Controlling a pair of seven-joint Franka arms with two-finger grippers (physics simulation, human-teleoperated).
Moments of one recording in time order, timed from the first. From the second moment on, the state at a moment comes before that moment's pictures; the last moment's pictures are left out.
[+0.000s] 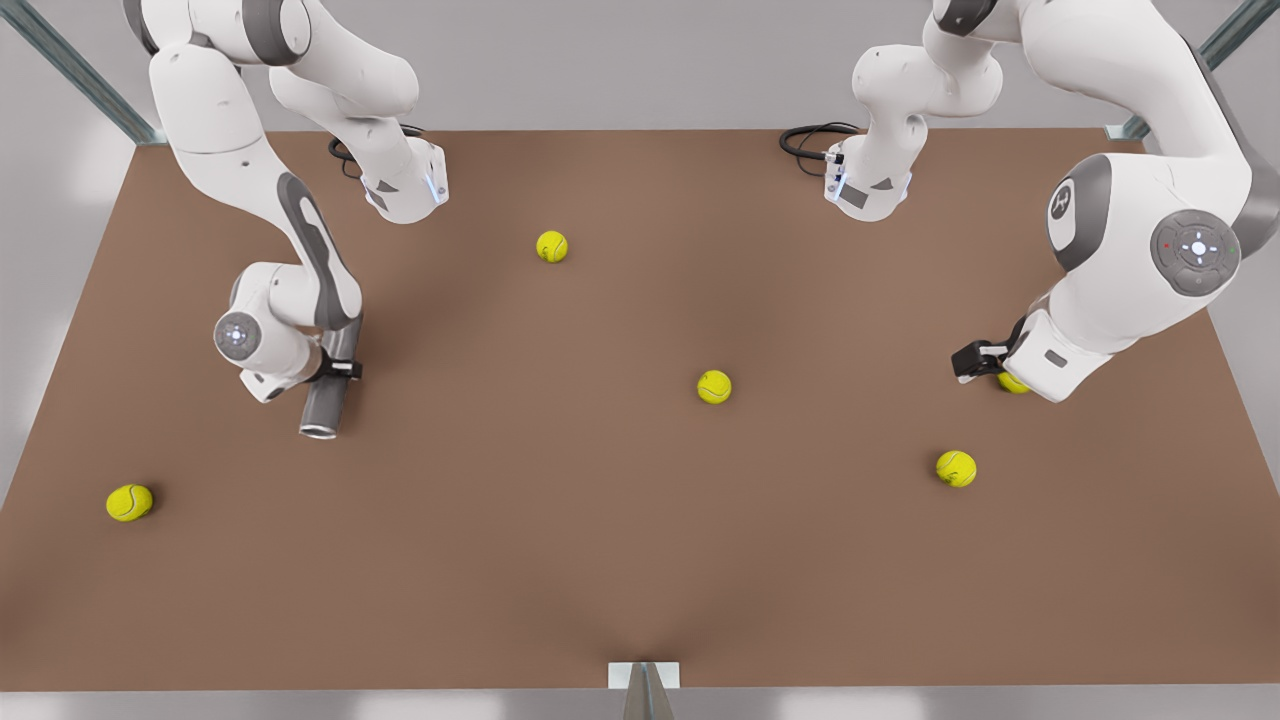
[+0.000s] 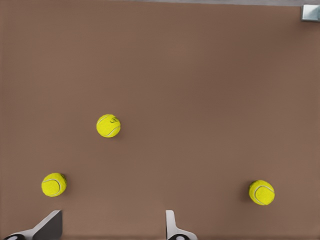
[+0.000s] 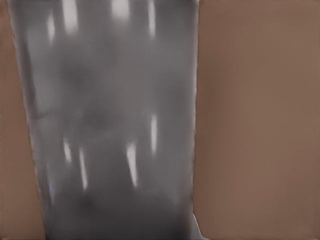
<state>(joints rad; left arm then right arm) -0.15 0.23 0.05 -1.36 0.02 1.52 -0.16 -0.05 0.29 -0.08 -2.38 -0.04 2.48 -0.06</state>
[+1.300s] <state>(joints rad) -0.15 0.26 0.04 -1.34 0.02 1.52 -0.22 0.62 0.88 0.03 -1.24 -0.07 2.32 -0.96</state>
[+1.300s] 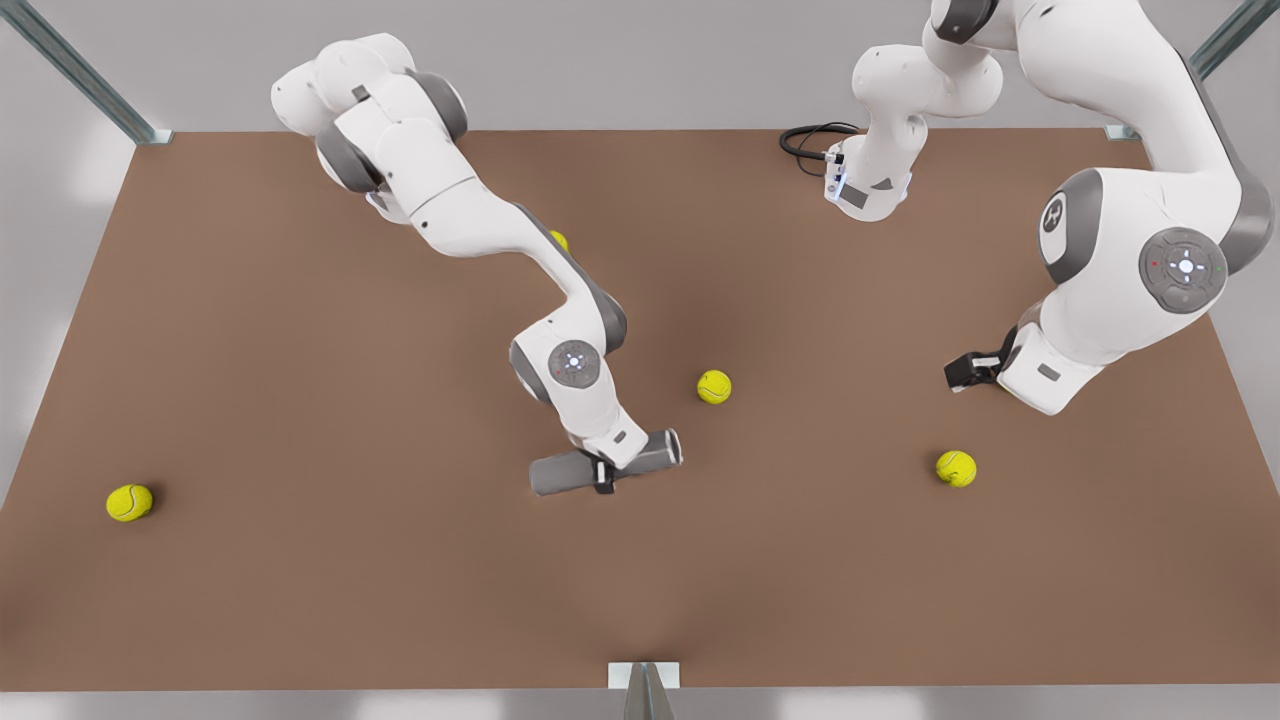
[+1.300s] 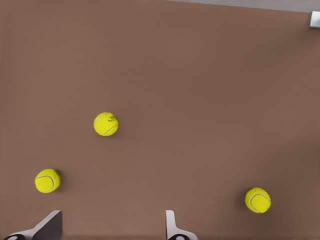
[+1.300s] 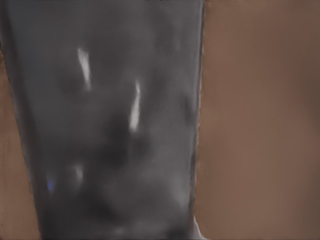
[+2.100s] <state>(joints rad) -0.16 0.27 0.04 -1.34 0.02 1.53 -0.24 0.65 0.90 0.04 -1.28 0.15 2.31 -0.92</state>
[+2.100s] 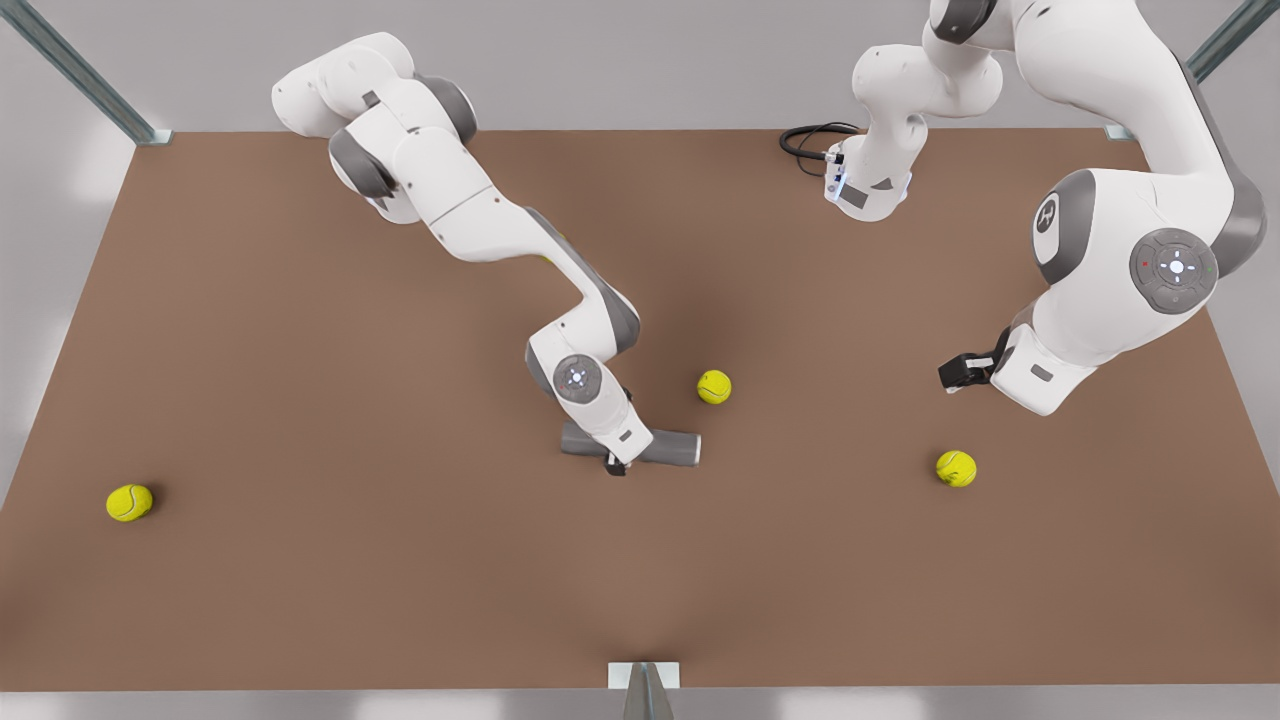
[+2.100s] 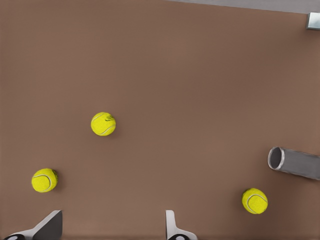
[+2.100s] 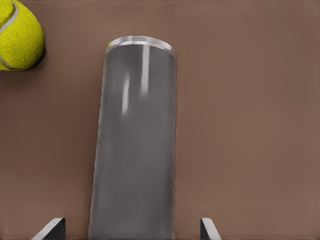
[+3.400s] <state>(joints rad) -0.70 0.92 -0.06 -1.11 -0.01 2.17 -2.03 0.00 0.23 -0.13 -1.30 -0.02 1.20 -0.14</state>
